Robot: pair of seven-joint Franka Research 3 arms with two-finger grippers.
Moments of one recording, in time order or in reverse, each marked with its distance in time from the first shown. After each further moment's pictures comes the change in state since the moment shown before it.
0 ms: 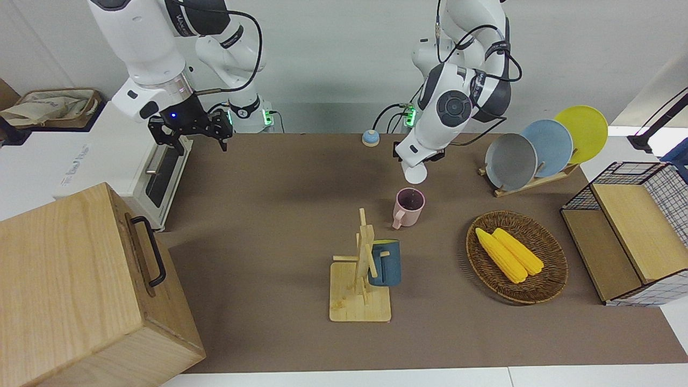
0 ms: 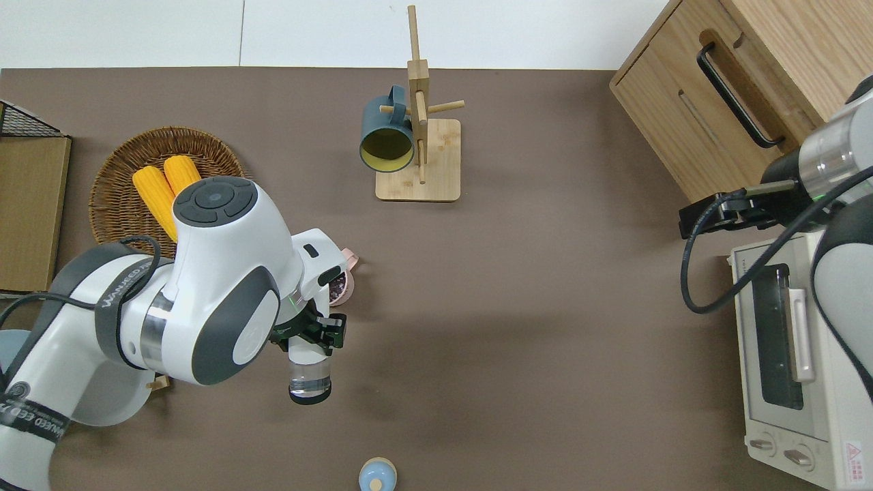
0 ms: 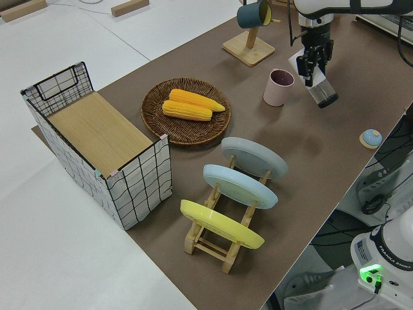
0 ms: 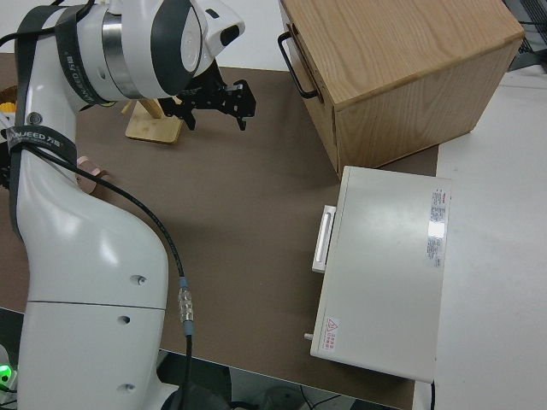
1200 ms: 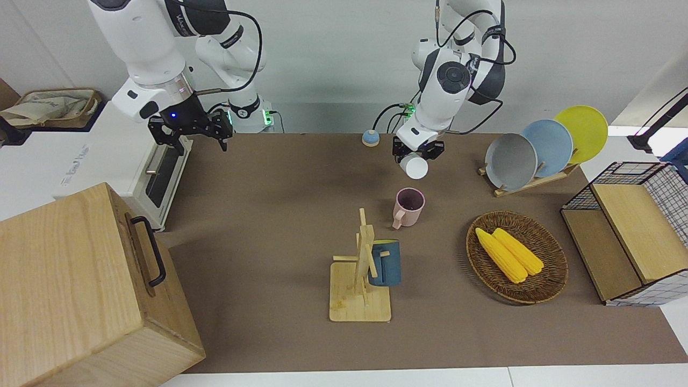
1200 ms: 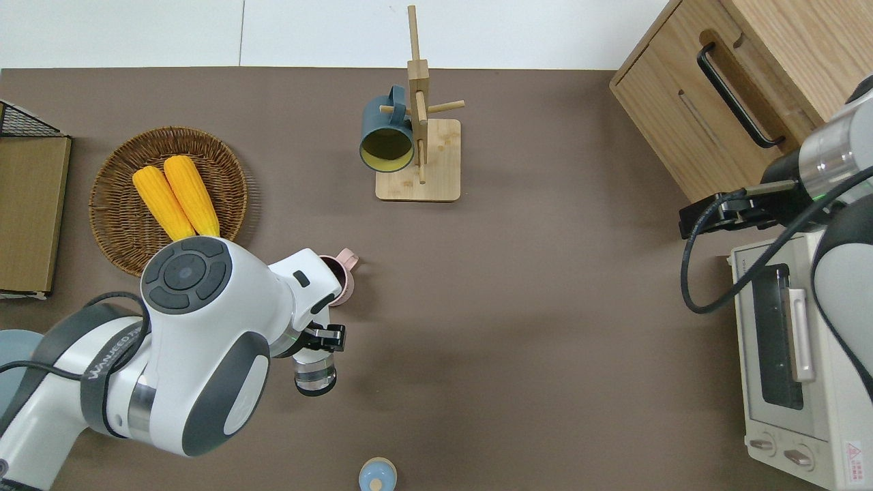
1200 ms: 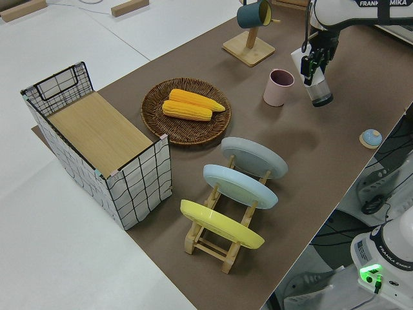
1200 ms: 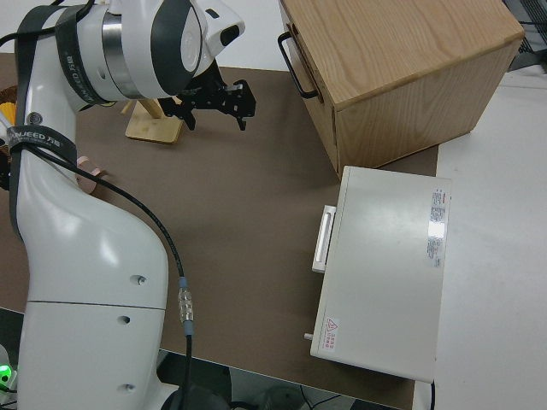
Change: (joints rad) left arm -0.002 -0.172 -0.013 -0.215 0.000 0.276 -0.012; right arm 0.000 0.000 0.000 0.000 0.000 0.000 0.000
